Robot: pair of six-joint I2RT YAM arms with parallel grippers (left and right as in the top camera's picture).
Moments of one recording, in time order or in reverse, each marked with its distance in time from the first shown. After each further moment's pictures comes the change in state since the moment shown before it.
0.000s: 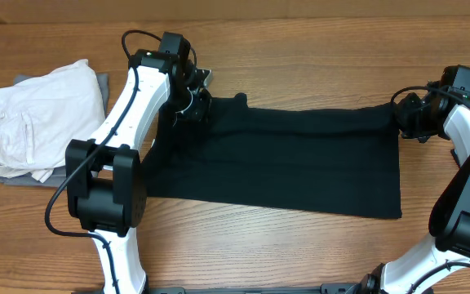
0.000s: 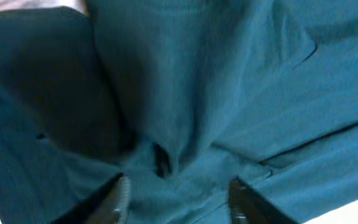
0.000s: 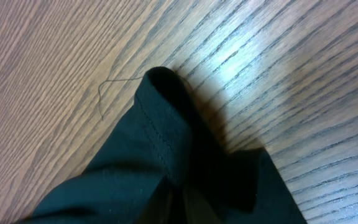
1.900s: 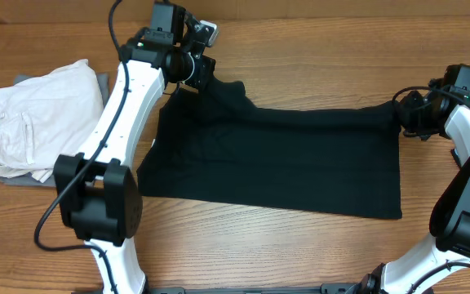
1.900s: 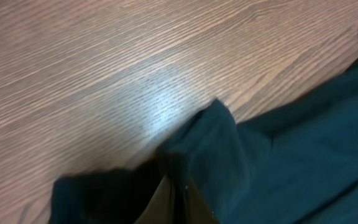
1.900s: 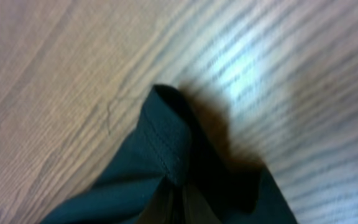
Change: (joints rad) left arm -0.004 -0.082 0.092 0.251 0.021 0.075; right arm -0.012 0.000 0.000 0.060 -0.001 -0.003
